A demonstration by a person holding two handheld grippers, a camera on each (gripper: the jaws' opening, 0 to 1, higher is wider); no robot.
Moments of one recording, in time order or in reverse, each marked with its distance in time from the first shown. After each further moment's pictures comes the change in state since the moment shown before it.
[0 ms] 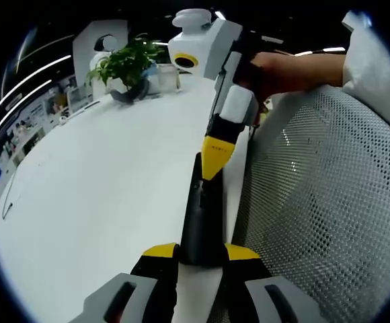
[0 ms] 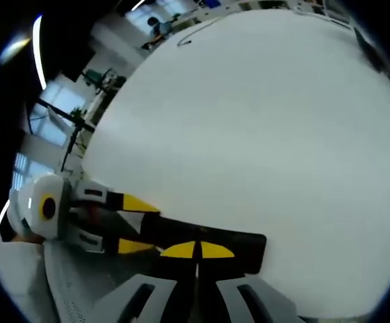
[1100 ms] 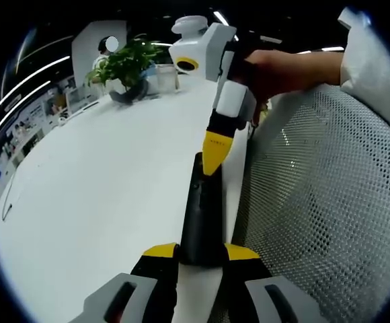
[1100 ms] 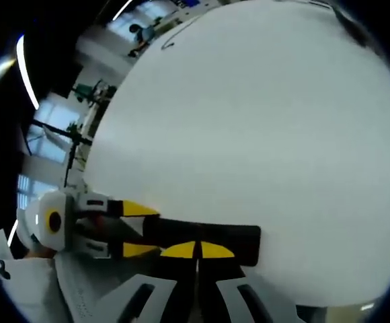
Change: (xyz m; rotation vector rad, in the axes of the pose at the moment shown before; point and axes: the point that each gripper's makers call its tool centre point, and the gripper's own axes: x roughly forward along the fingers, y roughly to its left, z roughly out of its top) left arm 0.000 0.000 0.000 0.007 -0.001 -0.005; right arm -0.007 -0.001 -0.004 0.117 0.019 0.024
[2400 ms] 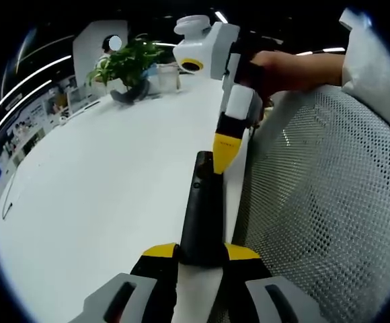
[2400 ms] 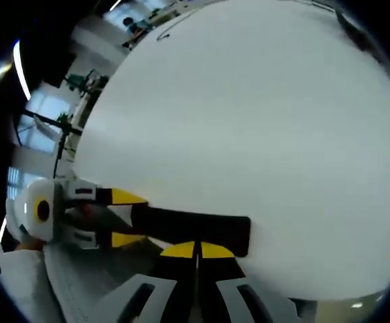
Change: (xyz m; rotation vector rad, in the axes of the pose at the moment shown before) left arm 0.000 0.001 0.000 -0.008 -0.003 0.005; right arm -0.001 -0.009 -0.009 -0.081 0.039 -0.117
